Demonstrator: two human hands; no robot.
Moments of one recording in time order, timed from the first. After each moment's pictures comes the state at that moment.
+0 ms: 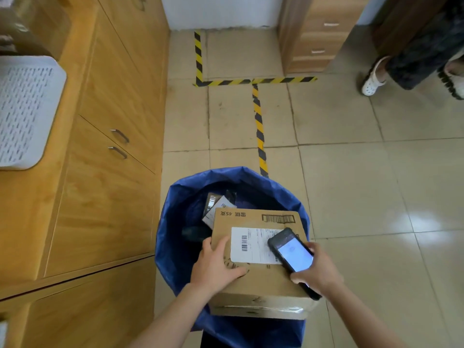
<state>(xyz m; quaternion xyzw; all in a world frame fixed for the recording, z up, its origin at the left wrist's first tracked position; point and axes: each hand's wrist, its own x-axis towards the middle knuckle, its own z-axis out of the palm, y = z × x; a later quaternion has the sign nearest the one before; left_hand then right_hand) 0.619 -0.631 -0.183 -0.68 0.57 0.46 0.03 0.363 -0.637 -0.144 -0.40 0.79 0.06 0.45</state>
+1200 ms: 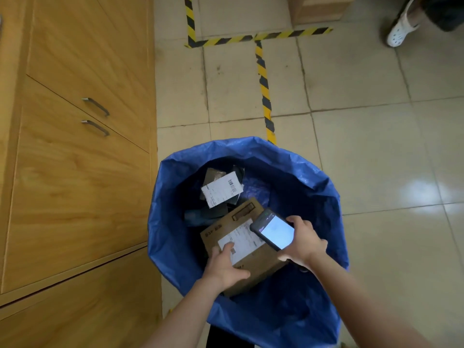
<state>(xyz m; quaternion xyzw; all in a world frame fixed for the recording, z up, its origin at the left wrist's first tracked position) 0.630 -0.615 -0.308 -0.67 0.44 0.59 0.11 0.417 -0.663 -0.269 -0.47 0.76 0.13 0.44</state>
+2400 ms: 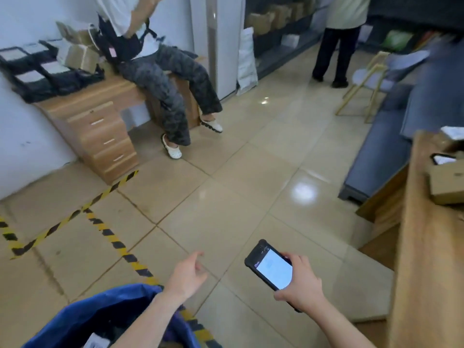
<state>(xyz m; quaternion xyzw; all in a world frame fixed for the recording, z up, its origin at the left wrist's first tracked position) 0.272 -0.642 -0.046 -0.38 0.82 0.41 0.07 0.101 -0.414 -0.003 -0.21 0.91 -0.21 0.28</state>
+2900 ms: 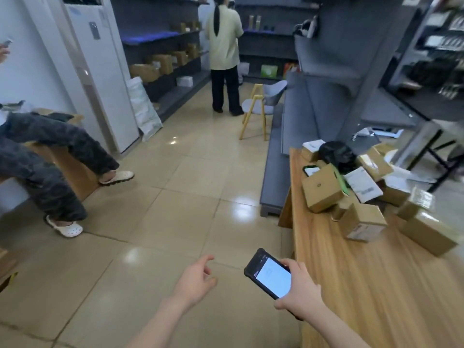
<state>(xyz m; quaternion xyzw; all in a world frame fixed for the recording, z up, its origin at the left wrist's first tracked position) -0.051 -0.524 0.007 -0.15 0.89 0.42 0.10 -0.093 -0.256 0.060 -0.05 0.95 -0.26 0.18</state>
